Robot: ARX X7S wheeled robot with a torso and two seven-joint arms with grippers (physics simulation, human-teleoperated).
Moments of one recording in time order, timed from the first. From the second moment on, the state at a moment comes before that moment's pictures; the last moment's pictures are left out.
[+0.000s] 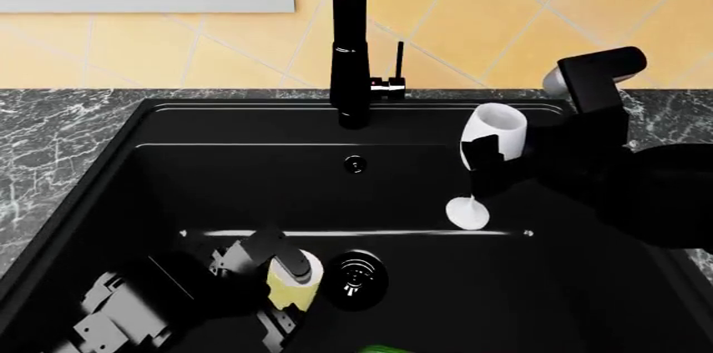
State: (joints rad) left arm -0.84 -0.53 0.97 -0.25 -0.59 -0.87 0.34; right arm 1.11 0.84 -0.61 -0.10 1.46 1.00 0.38
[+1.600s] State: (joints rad) left arm -0.96 -0.68 0.67 -0.02 -0.85 -1.02 0.23; right arm 1.16 0.82 -0.63 -0.08 1.46 1.01 0.38
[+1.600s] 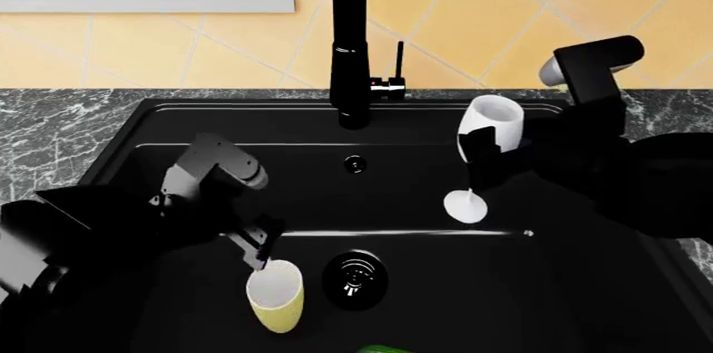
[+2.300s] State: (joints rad) left arm -1.03 -0.64 0.41 -0.15 -0.87 -0.89 -0.01; right arm 1.14 0.76 -0.68 -0.01 1.37 0.96 0.32
